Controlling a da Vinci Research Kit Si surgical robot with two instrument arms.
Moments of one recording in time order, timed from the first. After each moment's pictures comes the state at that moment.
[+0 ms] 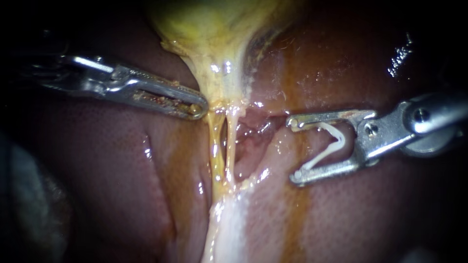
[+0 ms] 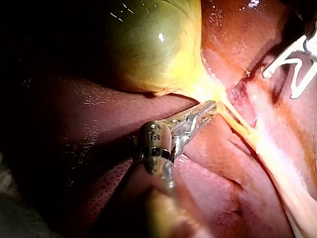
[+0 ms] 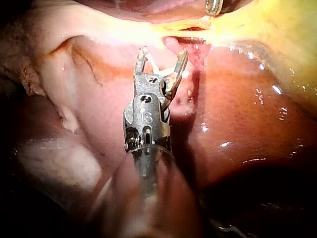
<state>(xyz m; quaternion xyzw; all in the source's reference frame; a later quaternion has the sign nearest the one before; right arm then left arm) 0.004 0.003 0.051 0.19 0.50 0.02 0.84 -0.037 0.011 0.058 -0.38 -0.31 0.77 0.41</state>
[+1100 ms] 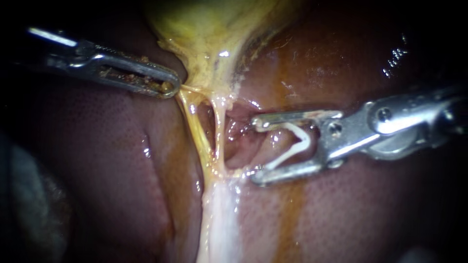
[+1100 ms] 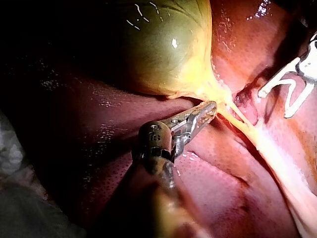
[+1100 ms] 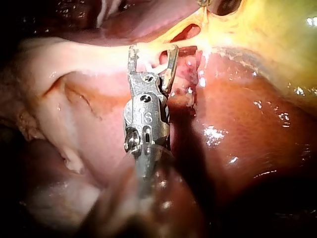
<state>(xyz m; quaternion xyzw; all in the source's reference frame) 0.012 0.002 0.051 0.24 0.51 0.09 0.82 -0.032 0.014 0.054 -0.38 -0.32 0.77 0.41</state>
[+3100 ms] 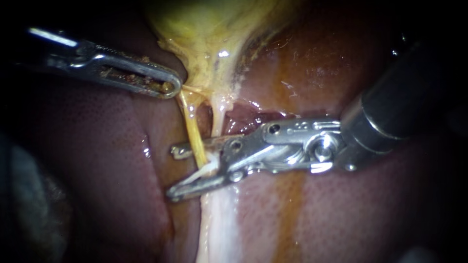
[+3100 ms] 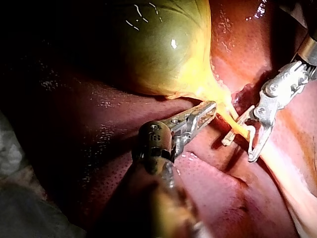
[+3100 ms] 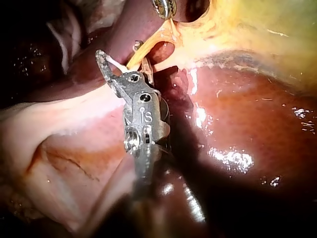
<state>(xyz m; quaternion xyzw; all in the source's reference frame) 0.022 -0.001 0.060 0.34 0.53 0.15 0.76 -0.033 0.014 0.054 -0.38 -0.32 0.76 0.41</state>
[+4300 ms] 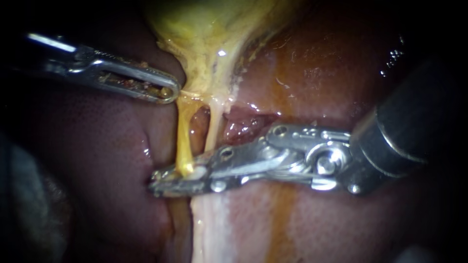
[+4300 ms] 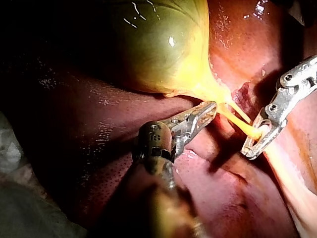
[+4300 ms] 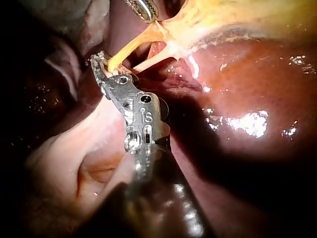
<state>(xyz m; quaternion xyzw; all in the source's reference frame) 0.022 -0.002 0.055 0.44 0.48 0.23 0.72 -0.032 0.014 0.054 -0.38 -0.32 0.77 0.41</state>
